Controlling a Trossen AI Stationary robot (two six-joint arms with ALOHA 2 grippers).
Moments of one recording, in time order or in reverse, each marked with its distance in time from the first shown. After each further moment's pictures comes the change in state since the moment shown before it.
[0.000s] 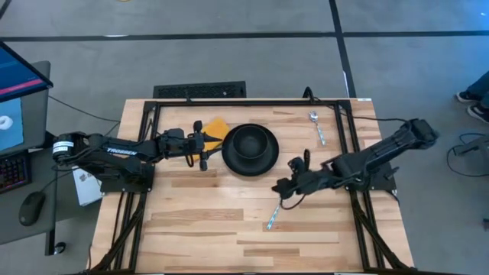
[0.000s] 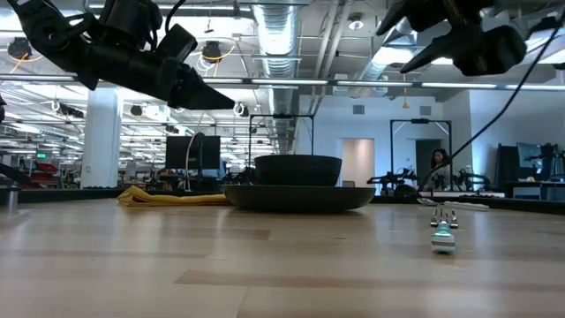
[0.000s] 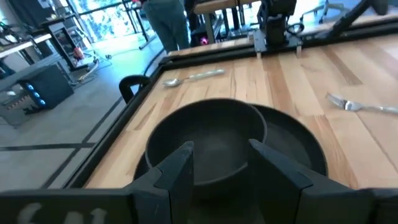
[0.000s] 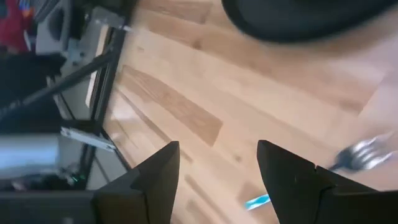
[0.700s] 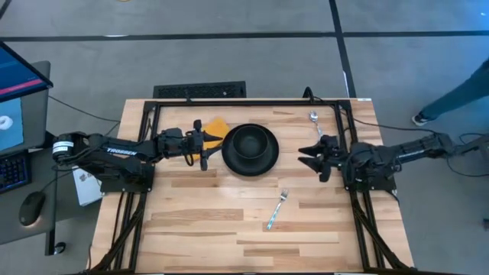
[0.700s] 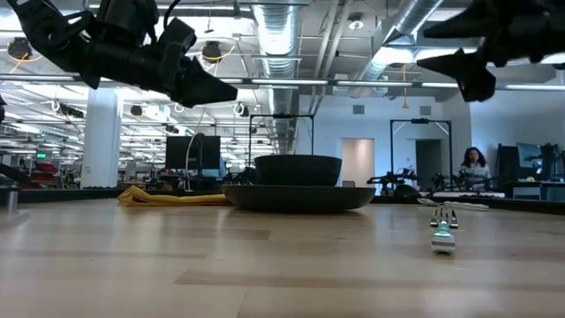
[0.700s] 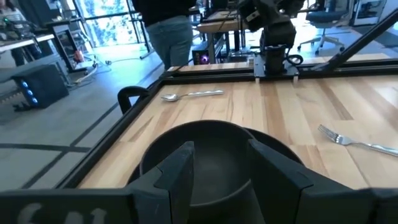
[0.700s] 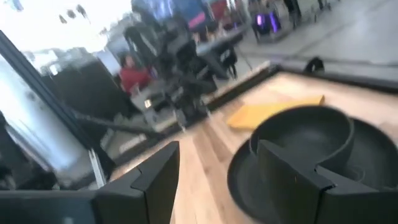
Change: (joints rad) left arm -0.002 -0.001 -0.001 0.076 0.007 -0.108; right arm -0.223 -0.798 -0.672 0.580 0.028 -0.995
